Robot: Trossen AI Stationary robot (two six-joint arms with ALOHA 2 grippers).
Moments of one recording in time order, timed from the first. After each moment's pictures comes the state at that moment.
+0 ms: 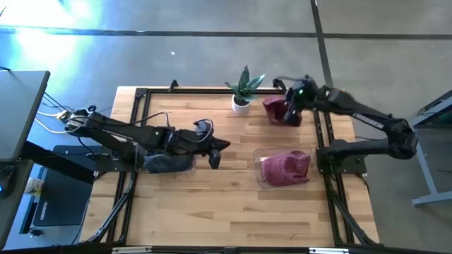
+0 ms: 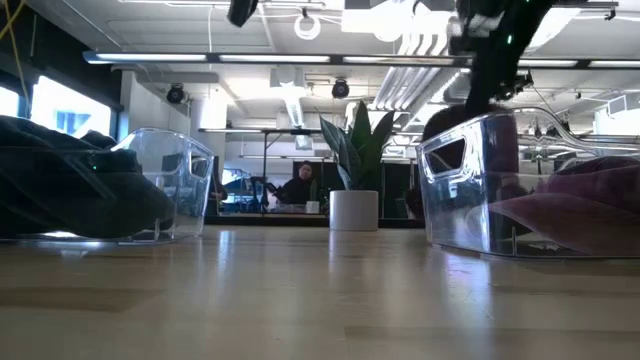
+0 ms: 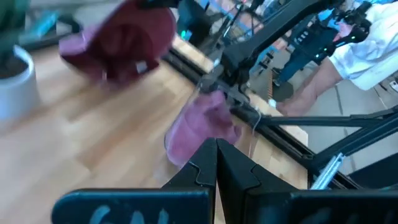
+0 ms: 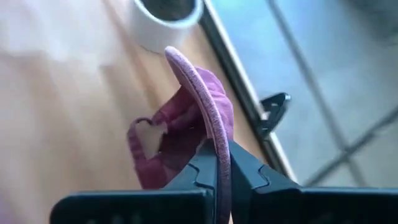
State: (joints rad) left arm -0.22 1.38 1.20 -0.19 -0.43 -0.70; right arm -0.61 1.09 1.00 -0.80 0.23 -0.29
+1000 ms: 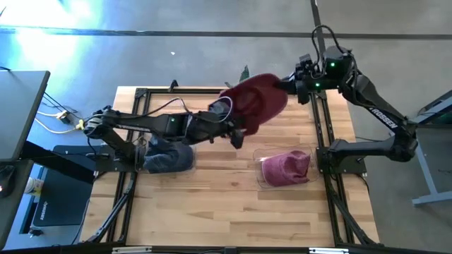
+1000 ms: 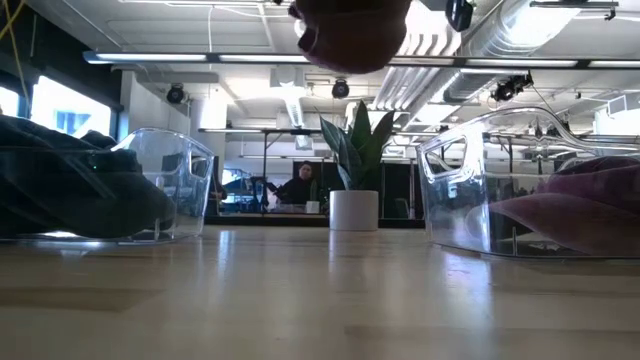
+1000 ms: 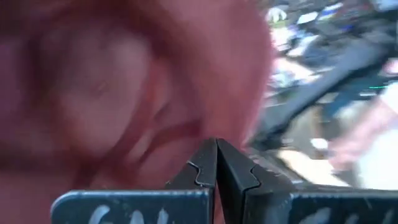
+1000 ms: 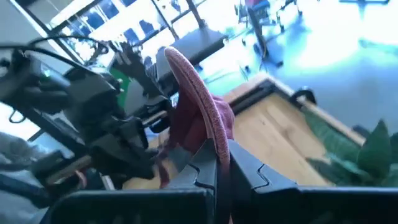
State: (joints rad) left arm -0.10 1.60 1.60 -0.31 -0.57 -0.54; right arm -0.70 1.09 1.33 -0.48 -0.60 0.39
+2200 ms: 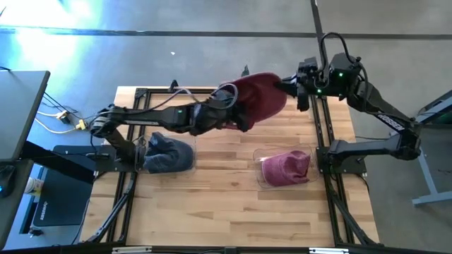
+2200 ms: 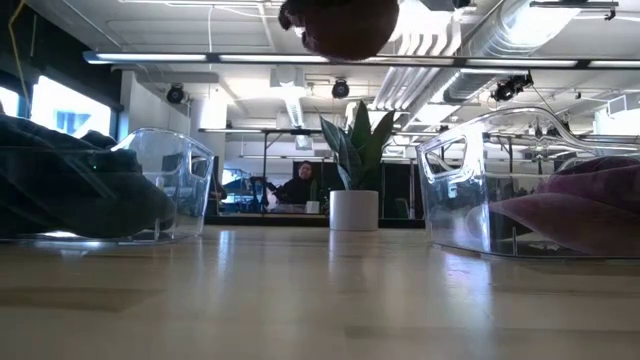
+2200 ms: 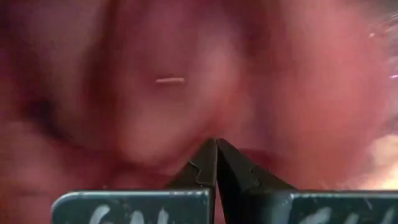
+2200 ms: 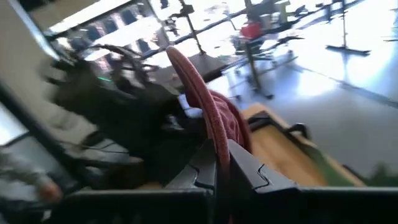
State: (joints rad) left arm 0.00 1.65 1.64 -0.28 -0.62 -0.56; right arm -0.52 1.04 1.33 -0.40 -0.36 0.35
